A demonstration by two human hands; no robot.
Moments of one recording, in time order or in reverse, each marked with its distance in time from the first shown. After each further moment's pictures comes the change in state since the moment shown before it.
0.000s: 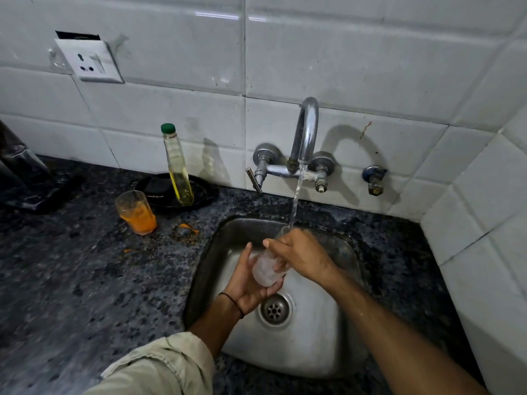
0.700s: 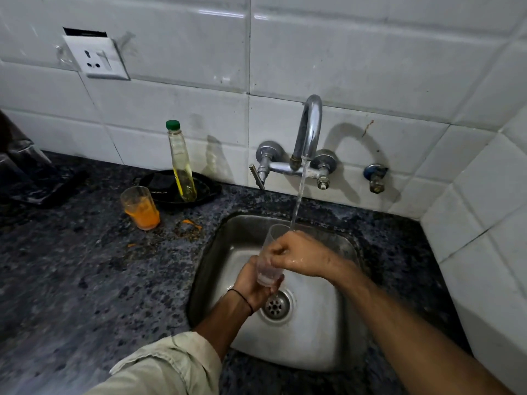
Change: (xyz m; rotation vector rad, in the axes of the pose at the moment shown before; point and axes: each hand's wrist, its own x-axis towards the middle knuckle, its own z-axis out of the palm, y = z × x) left_hand -0.007 -0.011 0.009 0.085 0.063 0.073; right_hand 0.000 0.001 -0.002 -0.385 -0.254 -0.157
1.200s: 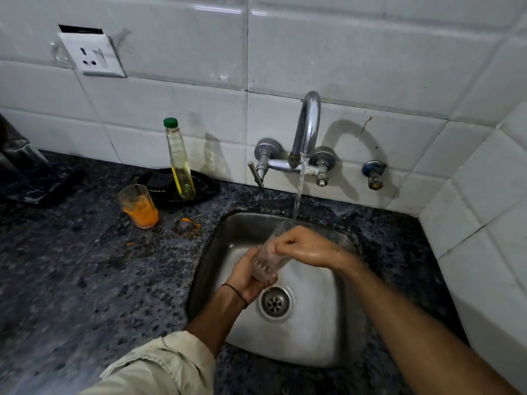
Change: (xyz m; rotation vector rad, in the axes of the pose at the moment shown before) left_hand -0.009 0.013 0.004 0.051 0.053 0.046; right_hand -0.002 0.011 -0.006 0.335 -0.042 0.108
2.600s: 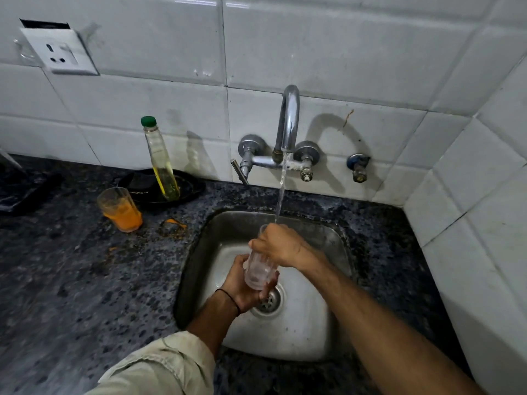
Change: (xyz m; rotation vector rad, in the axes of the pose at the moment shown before) left_hand 0.009 -0.020 -0.008 -0.243 -0.090 -0.312; right_hand 0.007 -0.028 0.016 -0.245 0.118 0.188
